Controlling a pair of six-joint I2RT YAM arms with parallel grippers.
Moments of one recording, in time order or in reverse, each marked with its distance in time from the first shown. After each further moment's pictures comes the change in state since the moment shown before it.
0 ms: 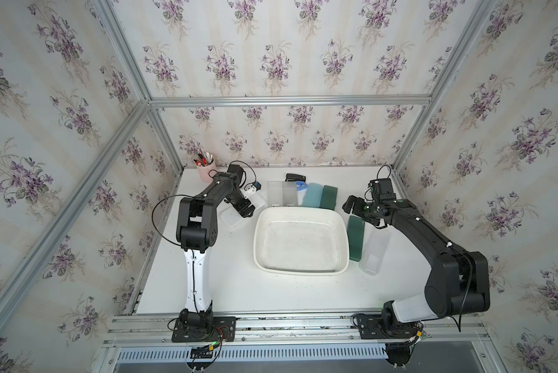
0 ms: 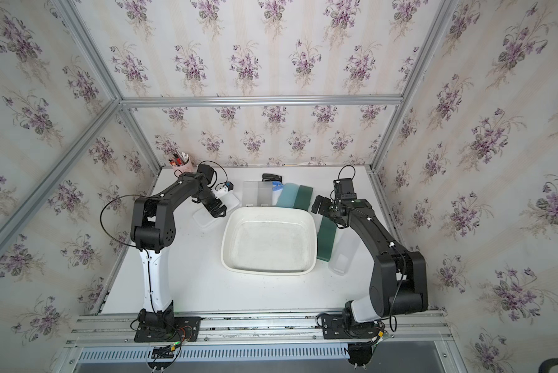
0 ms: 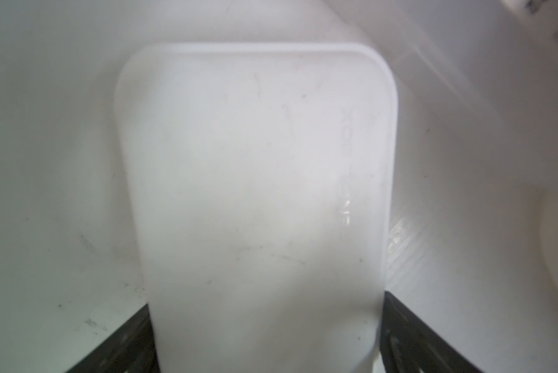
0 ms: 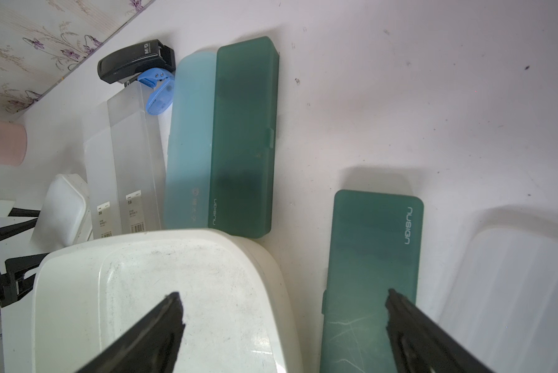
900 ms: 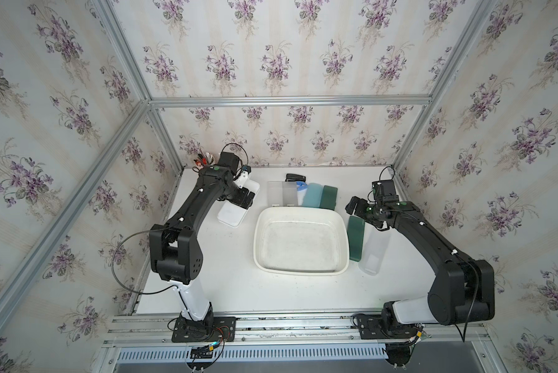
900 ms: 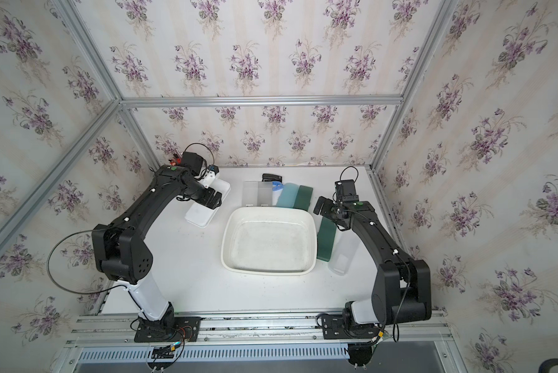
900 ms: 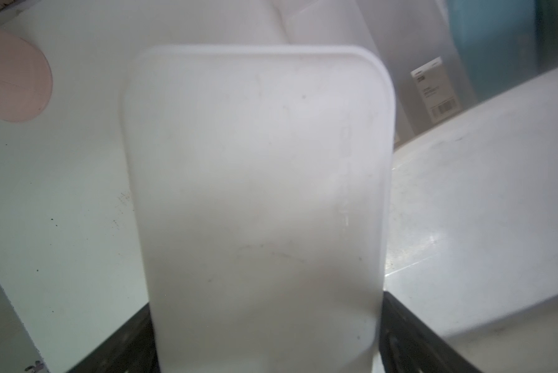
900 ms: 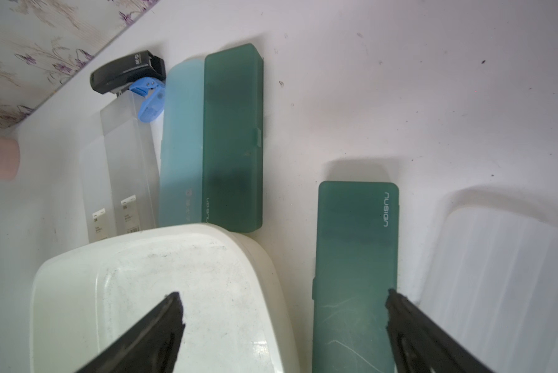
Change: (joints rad) left arm -0.112 -0.466 -0.112 -0.141 -0.059 -0.525; right arm 0.000 -0.036 -0.015 -0.041 0.045 0.015
